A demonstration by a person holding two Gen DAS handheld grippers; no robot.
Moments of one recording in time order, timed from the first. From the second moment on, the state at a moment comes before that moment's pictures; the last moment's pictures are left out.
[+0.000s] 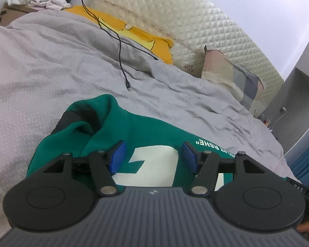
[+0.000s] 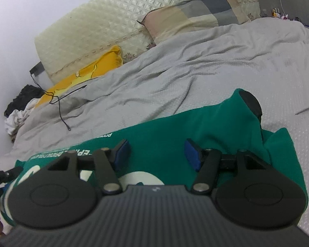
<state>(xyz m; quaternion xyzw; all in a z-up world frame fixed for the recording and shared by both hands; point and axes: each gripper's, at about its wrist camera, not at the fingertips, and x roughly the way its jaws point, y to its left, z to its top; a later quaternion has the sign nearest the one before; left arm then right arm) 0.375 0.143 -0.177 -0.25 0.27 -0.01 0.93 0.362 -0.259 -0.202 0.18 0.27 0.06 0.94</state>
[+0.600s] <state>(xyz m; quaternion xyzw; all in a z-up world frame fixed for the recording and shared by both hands) 0.302 0.119 -0.144 -0.14 0.27 0.04 0.95 0.283 -0.217 -0.178 0.06 0.26 0.06 0.96</state>
